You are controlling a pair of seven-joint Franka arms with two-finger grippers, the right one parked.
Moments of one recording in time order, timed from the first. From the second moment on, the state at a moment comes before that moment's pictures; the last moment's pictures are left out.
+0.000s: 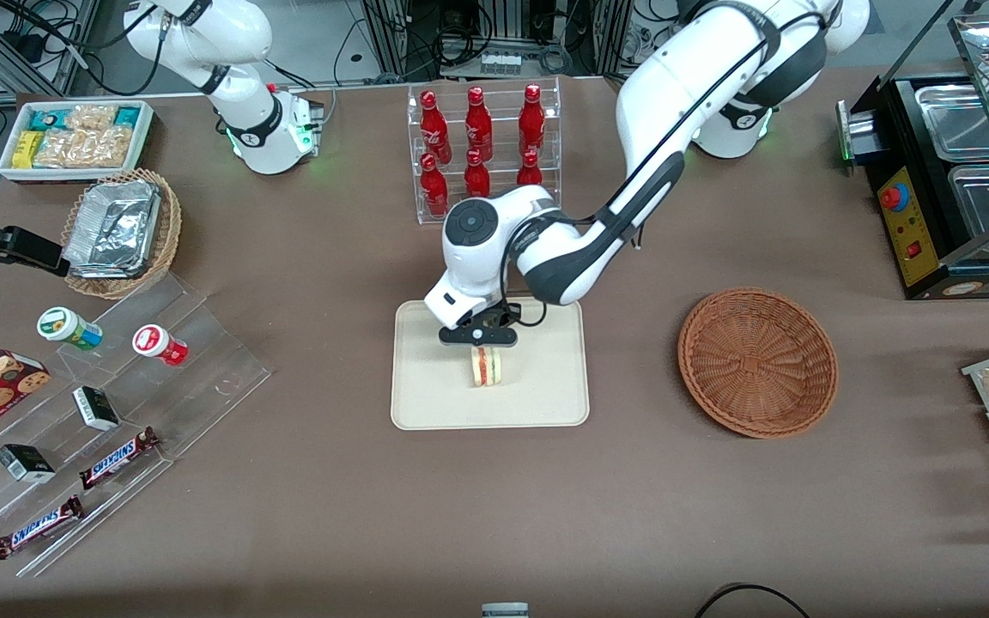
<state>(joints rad) -0.52 0.85 -0.46 -1.36 0.46 2.15 -1.02</state>
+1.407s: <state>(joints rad) -0.43 0.53 -0.45 -1.28 0.30 1.71 -1.03</state>
